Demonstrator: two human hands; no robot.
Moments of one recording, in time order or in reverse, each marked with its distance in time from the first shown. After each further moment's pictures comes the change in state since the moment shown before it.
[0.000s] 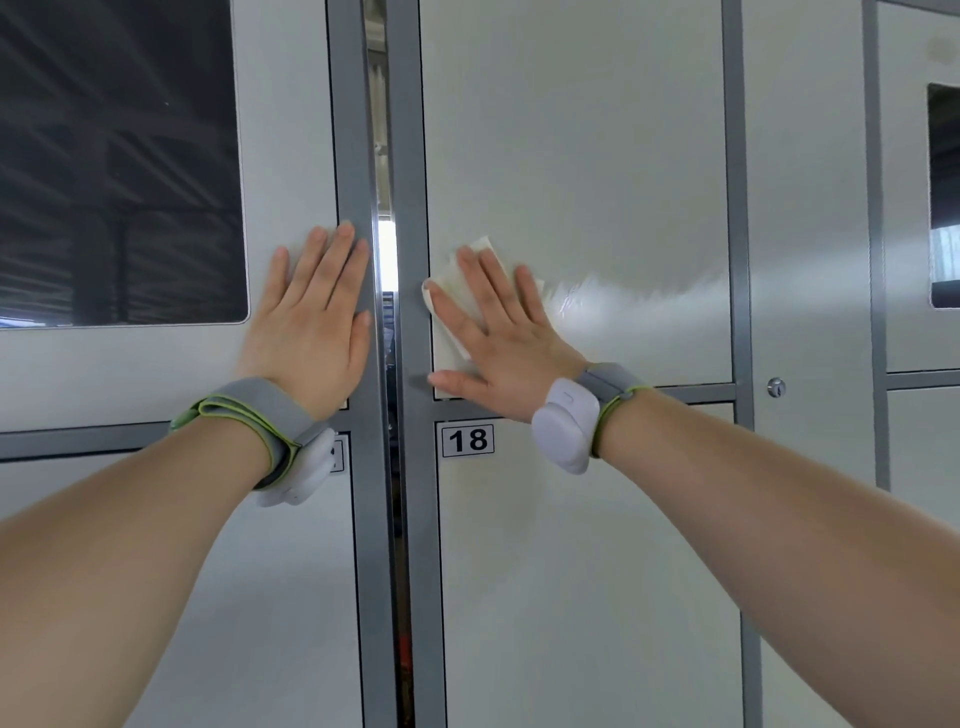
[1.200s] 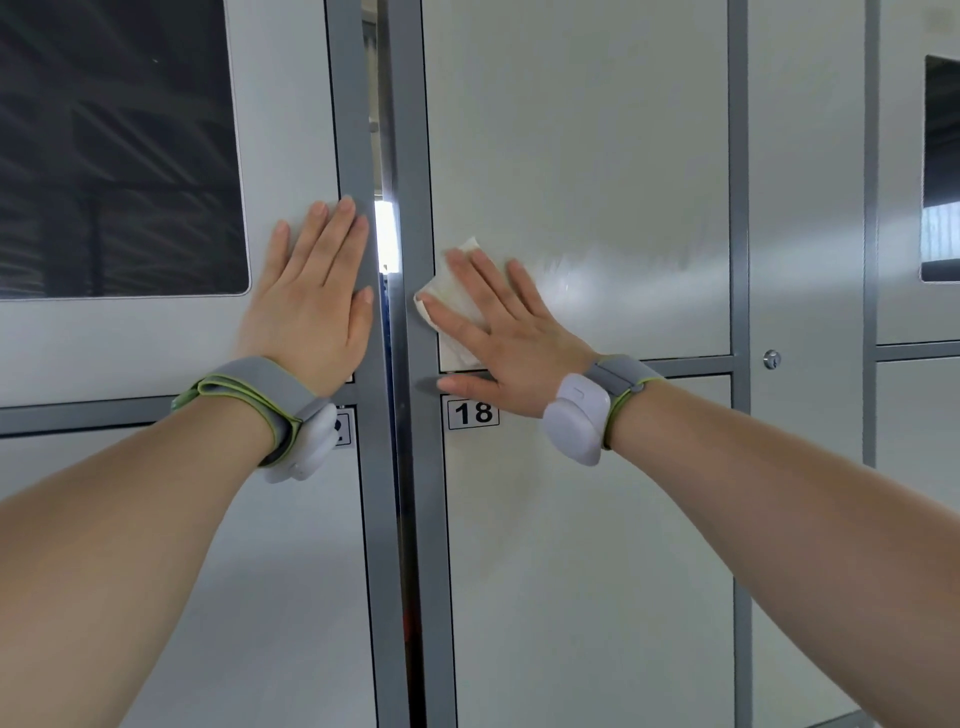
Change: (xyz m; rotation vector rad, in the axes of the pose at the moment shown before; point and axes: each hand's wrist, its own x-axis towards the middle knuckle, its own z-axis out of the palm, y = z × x) left_hand -0.005 -0.002 -0.001 -0.079 0.010 0.016; right_hand -0.017 -0.006 0.009 -0.020 0.084 -0.138
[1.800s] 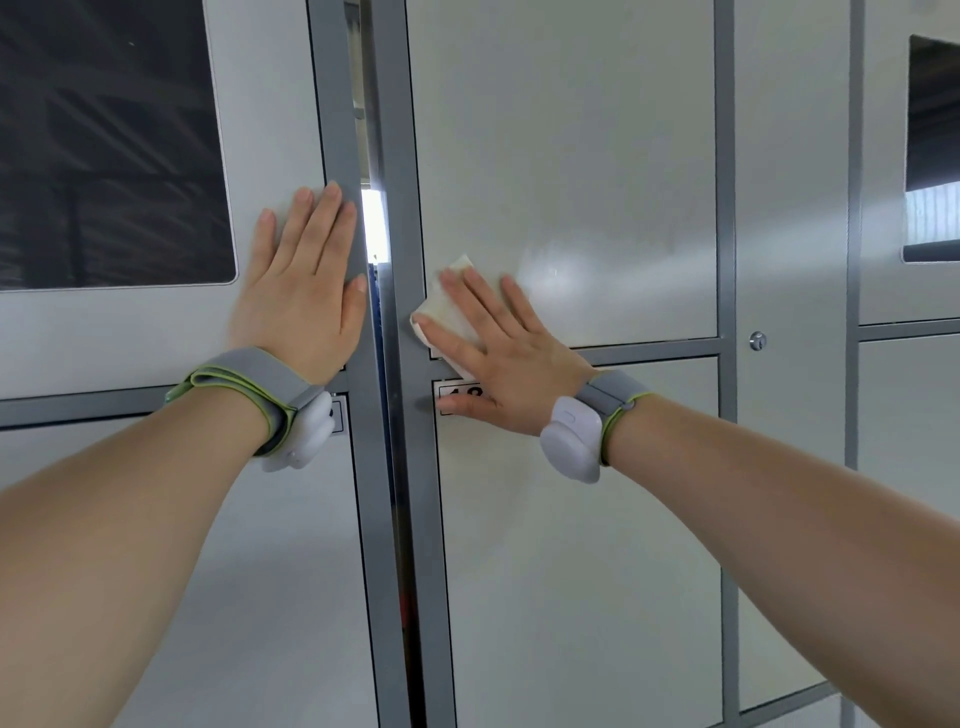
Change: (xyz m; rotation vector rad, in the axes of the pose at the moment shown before) left_hand -0.002 0.001 0.001 0.015 -0.016 -0.001; right_hand -0.019 -0.009 0.024 -0.057 0.154 -0.040
